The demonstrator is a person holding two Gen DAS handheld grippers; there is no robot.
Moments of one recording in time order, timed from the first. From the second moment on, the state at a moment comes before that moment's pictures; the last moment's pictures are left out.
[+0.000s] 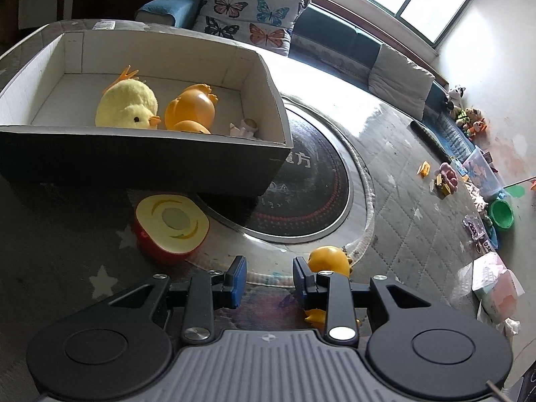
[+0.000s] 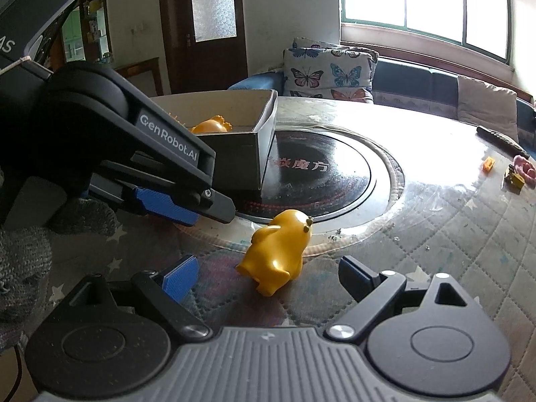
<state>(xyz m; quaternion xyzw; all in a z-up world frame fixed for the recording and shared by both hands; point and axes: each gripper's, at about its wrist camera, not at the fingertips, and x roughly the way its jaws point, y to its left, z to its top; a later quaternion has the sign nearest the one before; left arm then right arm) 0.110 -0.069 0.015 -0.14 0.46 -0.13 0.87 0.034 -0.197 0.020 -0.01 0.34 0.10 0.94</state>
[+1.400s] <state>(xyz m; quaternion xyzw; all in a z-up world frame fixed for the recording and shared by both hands) 0.134 -0.107 0.020 -0.13 0.48 -0.19 0.84 0.046 -0.199 0.011 0.03 0.35 0.11 0.93</state>
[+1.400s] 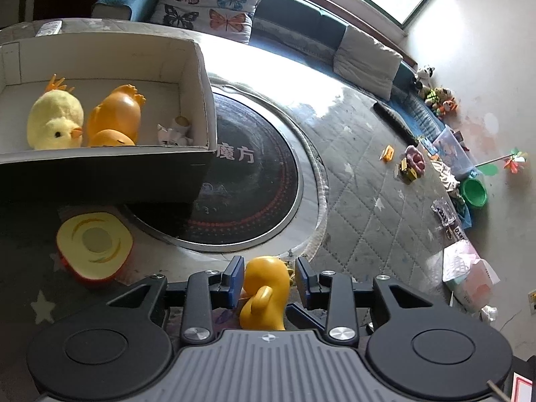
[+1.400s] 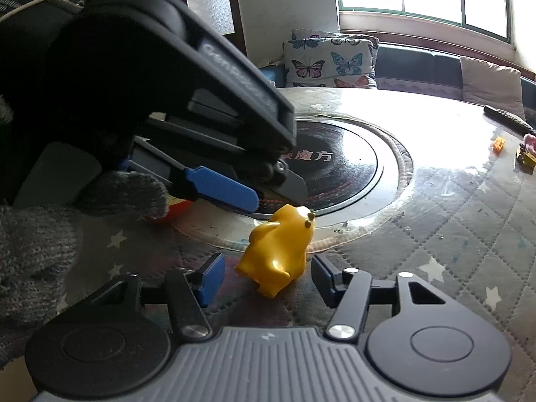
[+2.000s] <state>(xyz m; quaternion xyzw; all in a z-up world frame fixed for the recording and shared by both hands) 0.150 -0.114 0.005 -0.12 0.51 -0.19 0.83 0.051 -0.197 0.007 0.02 0.35 0.12 0.93</state>
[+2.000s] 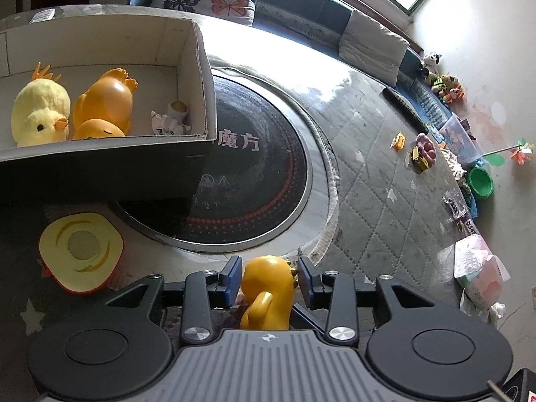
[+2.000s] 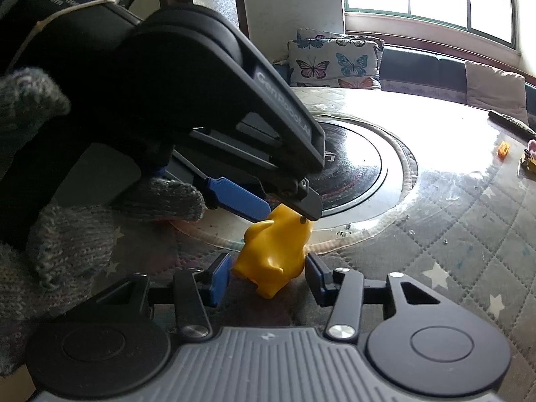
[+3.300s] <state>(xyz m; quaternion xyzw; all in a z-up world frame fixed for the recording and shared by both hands) 0.174 -0.051 0.076 -0.19 0.41 -0.16 0.88 0.094 -0.152 0.067 -0.06 0.26 0.18 0.95</state>
